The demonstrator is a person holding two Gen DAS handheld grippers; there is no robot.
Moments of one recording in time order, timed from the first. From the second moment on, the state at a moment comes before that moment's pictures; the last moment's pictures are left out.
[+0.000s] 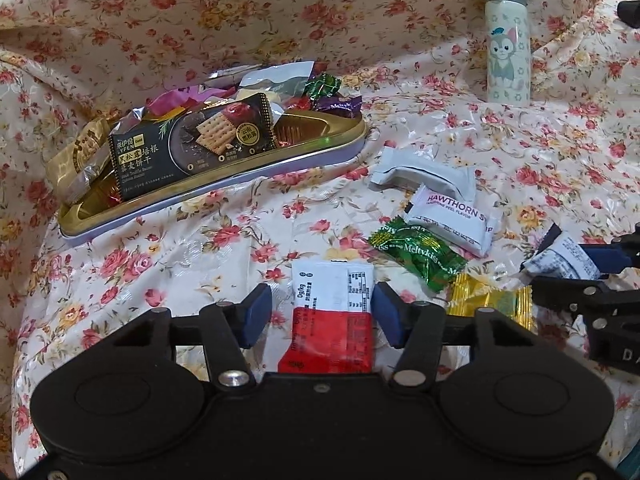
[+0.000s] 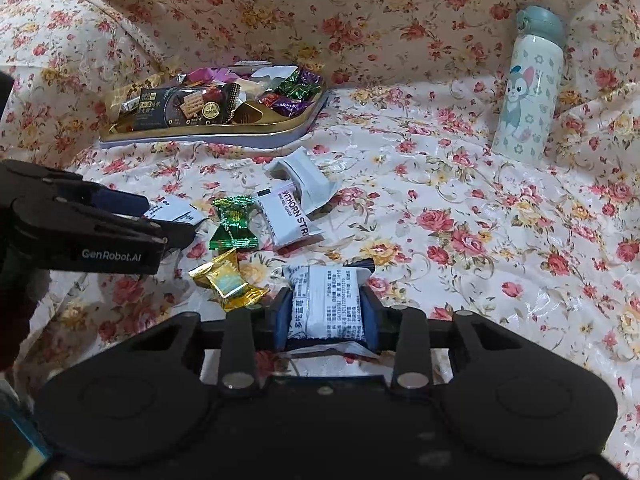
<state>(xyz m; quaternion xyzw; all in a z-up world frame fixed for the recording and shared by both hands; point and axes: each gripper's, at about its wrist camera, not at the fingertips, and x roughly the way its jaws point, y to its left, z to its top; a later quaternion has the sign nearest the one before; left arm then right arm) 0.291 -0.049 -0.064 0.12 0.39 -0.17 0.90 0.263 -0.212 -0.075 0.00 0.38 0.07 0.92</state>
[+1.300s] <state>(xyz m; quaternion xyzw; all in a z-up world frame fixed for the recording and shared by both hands) 0.145 0.011 0.019 0.01 0.40 -0.09 0.91 0.098 -0.202 0.005 0.08 0.30 0.11 0.94</state>
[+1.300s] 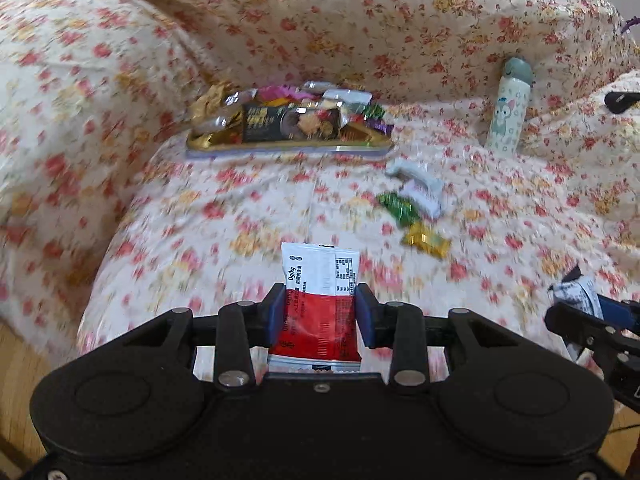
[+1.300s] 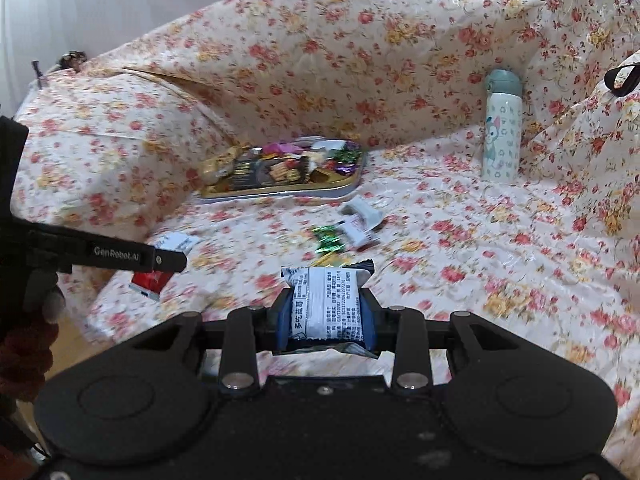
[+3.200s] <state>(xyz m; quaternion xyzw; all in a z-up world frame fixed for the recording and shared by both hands) 0.050 0.006 -0.038 0.03 0.47 -0.01 0.88 0.026 -0.172 -0.044 0.08 0.41 0.09 0.90</state>
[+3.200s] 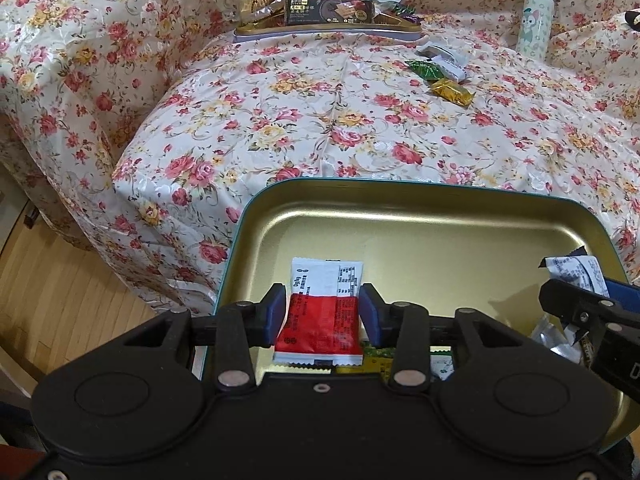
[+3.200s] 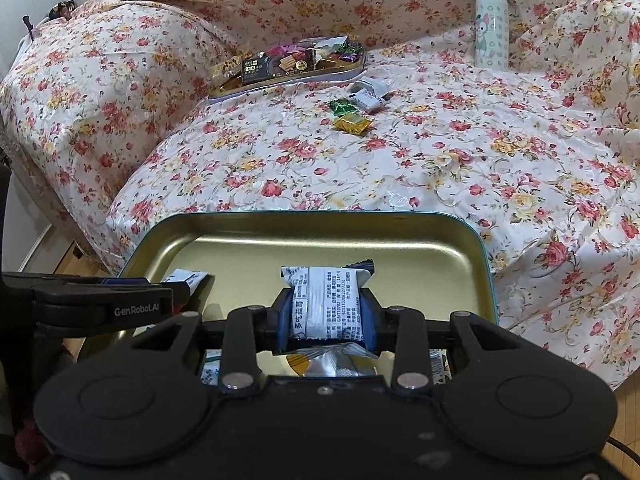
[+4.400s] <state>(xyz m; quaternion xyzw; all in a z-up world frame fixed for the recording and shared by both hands) 0.038 0.004 -0.033 0.04 0.46 -0.01 0.89 0.028 -0.161 -0.047 0.06 0.42 0.11 0.90</state>
